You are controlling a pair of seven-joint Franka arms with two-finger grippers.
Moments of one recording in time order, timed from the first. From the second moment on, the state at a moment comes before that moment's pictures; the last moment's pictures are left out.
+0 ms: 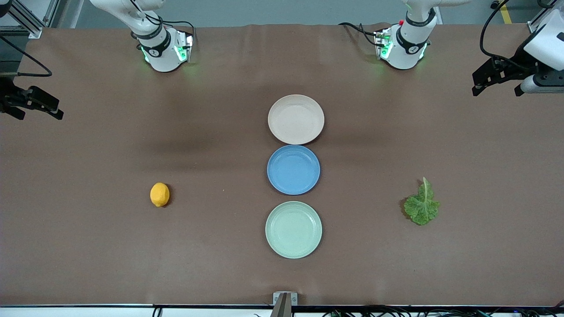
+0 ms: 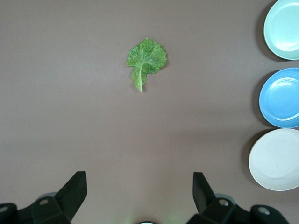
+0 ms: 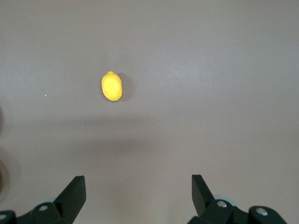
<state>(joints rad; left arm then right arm) 0.00 -0.14 -0.10 -1.65 0.01 1.52 -0.06 0.00 -0.08 -0.08 -1.68 0.00 1.61 -0.07</state>
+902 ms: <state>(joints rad) -0.01 -0.13 -0.10 -1.63 0.01 1.52 -0.11 0.01 -0.08 -0.08 -1.70 -0.01 1.61 -0.08</state>
